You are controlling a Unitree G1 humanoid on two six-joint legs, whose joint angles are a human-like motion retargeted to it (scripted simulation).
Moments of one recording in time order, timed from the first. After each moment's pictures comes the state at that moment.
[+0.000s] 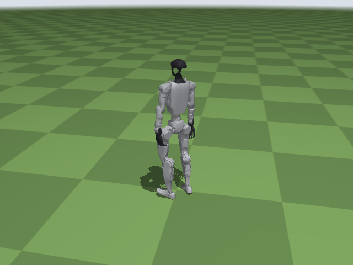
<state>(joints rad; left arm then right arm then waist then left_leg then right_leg) 0.07 0.14 0.19 1.53 0.09 0.17 -0.24 0.02 -0.13 0.04 1.46 -0.57 0.12 0.31 -0.05 0.00 -0.11 0.04 0.03 0.49 -0.01 -0.29 -0.08 0.03 -0.10 -0.31 0.05 0.08 0.10</state>
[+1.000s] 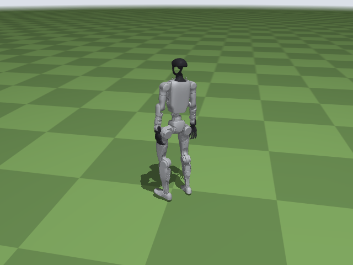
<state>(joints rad) 0.01 0.13 0.18 1.54 0.07 0.18 -0.23 -0.01 -0.18 0.00 1.44 -0.58 0.11 0.31 -0.08 0.00 -0.10 -0.09 0.03 0.33 0.11 -0.24 -0.09 -0.04 -0.15 -0.28 0.05 0.08 0.11</state>
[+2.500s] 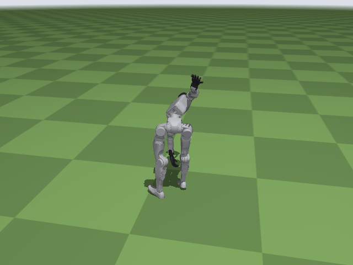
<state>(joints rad) -0.84 0.73 0.42 1.32 -0.19 0.07 -0.16 0.16 -0.55 -0.44 1.70 -0.06 0.01 -0.43 -0.82 -0.24 0.52 -0.87 0.12 0.82 -0.05 -0.20 -0.08 -1.21 0.05 0.20 -0.02 0.48 0.16</state>
